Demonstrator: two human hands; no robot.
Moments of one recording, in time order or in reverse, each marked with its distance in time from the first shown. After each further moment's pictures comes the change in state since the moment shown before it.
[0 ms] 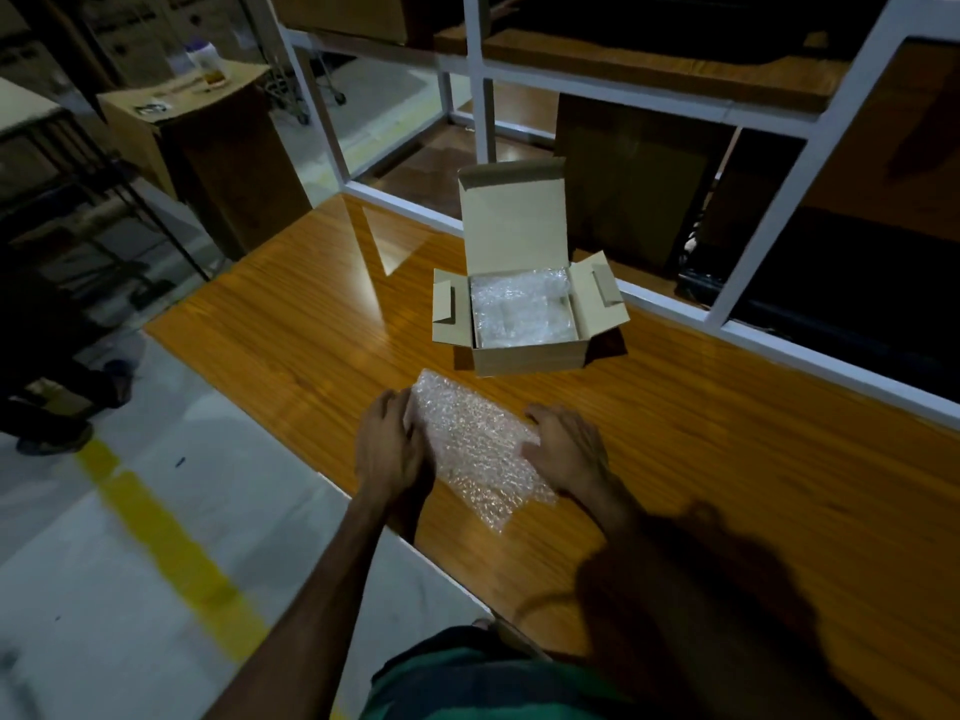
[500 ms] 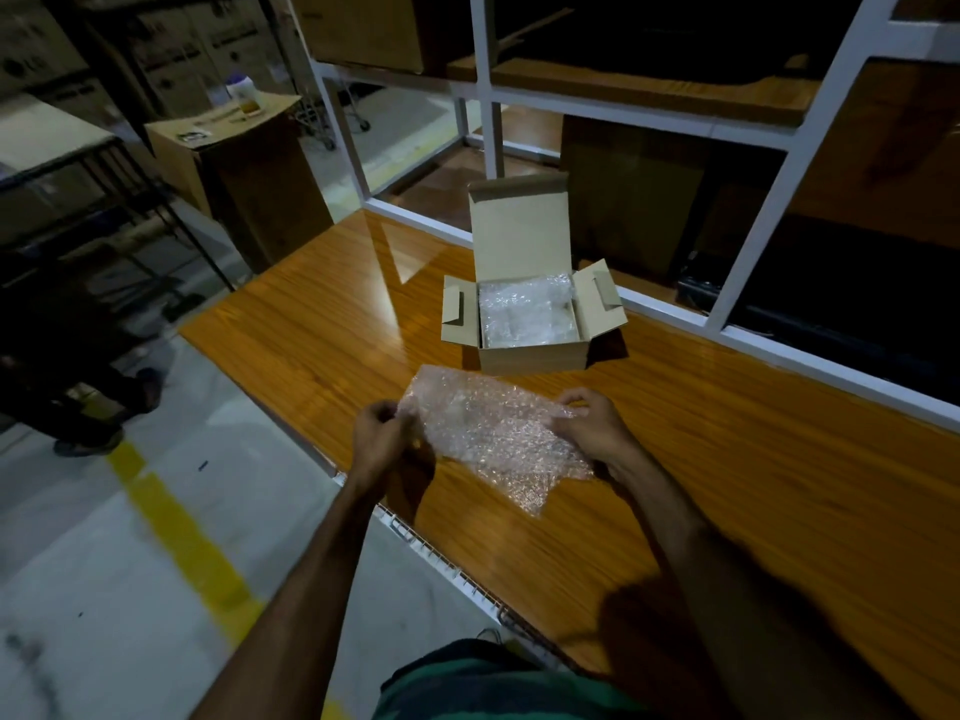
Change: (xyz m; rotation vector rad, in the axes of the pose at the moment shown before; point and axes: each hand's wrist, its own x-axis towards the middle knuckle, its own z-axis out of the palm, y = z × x) left_hand -0.008 0.013 -0.032 -0.716 -0.044 -0.438; right_hand -0.008 0.027 -0.034 0.874 -0.019 0.230
